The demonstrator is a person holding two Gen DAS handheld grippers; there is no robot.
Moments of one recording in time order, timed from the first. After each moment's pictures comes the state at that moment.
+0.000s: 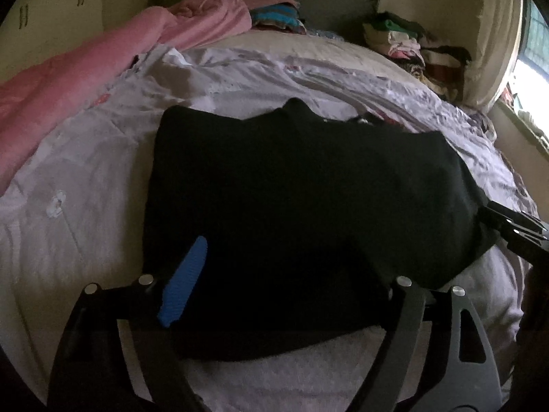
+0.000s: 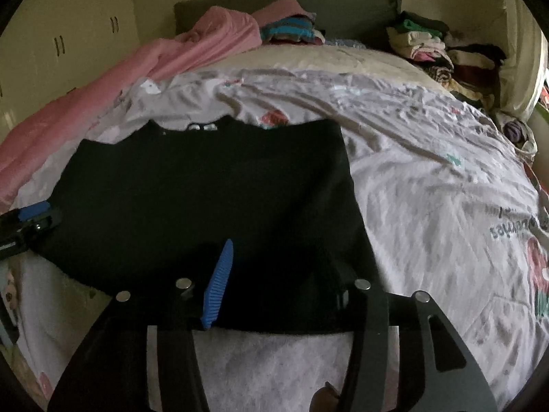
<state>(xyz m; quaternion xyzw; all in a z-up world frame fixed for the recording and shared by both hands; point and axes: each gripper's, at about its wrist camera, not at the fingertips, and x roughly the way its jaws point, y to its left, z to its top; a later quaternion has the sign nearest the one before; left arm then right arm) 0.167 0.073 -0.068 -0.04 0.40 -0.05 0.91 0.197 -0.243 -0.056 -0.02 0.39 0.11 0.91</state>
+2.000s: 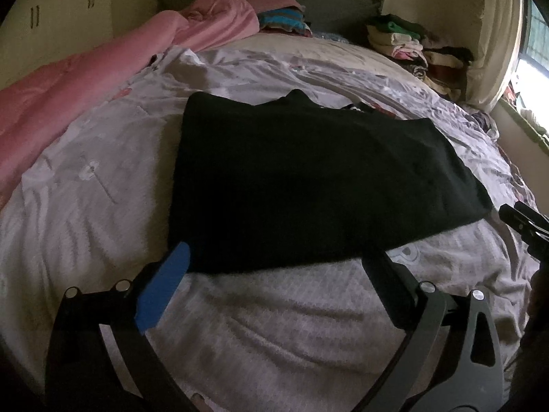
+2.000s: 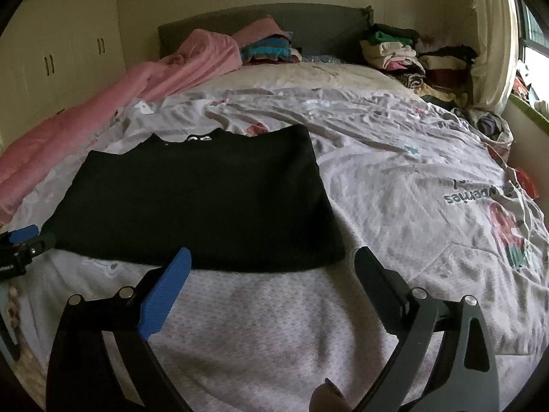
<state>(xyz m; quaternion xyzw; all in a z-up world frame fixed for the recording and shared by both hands) 0.110 0.071 -0.058 -0.04 0.40 -0.03 0.92 0.125 -0.258 -0.035 0.00 0.35 0.07 0.94</state>
